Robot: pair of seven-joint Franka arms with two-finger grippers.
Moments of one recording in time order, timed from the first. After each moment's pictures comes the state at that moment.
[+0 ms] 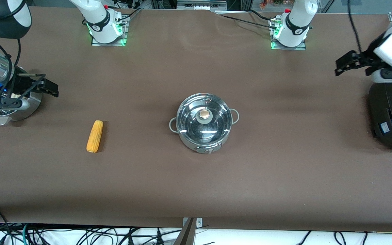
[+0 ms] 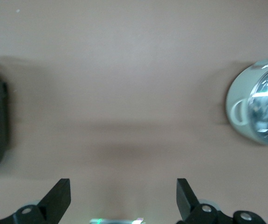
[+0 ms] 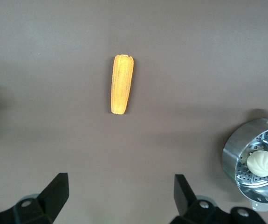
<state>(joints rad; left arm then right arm) -0.06 -0.01 -0.08 -1.57 -0.02 1.49 -0.19 0.03 0.11 0.03 -1.62 -0.04 1.64 0.03</state>
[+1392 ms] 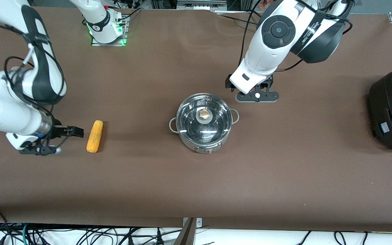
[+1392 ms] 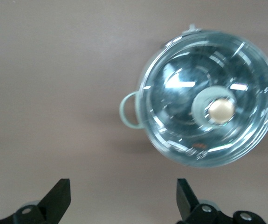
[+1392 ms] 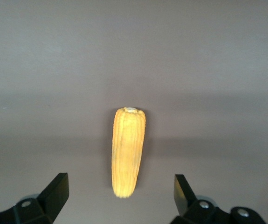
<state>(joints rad) -0.29 0.31 -0.34 -1.54 0.00 1.75 -0.71 0.01 0.49 0.03 -1.63 0.01 2.05 0.03</state>
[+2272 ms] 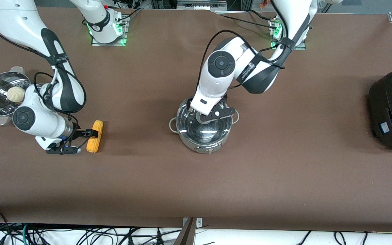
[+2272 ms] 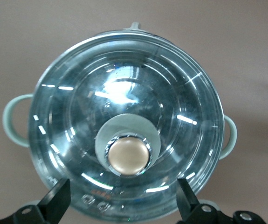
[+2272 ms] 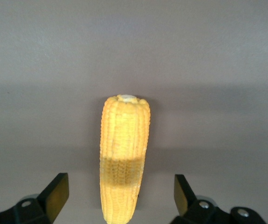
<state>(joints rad) -0.51 0.62 -0.25 -1.35 0.01 1.96 -1.02 0.01 0.53 0.03 -1.79 0.01 2.23 0.03</state>
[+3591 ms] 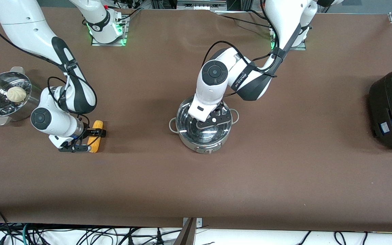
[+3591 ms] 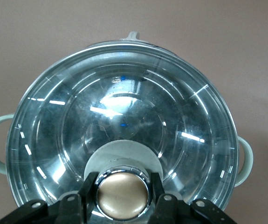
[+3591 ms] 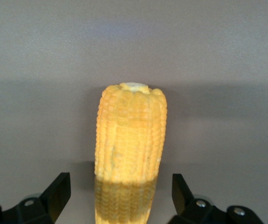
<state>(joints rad) -0.53 0.67 -0.22 -1.33 0.05 2.00 -1.02 0.02 0.59 0.04 -1.86 0.01 2.37 0.03</state>
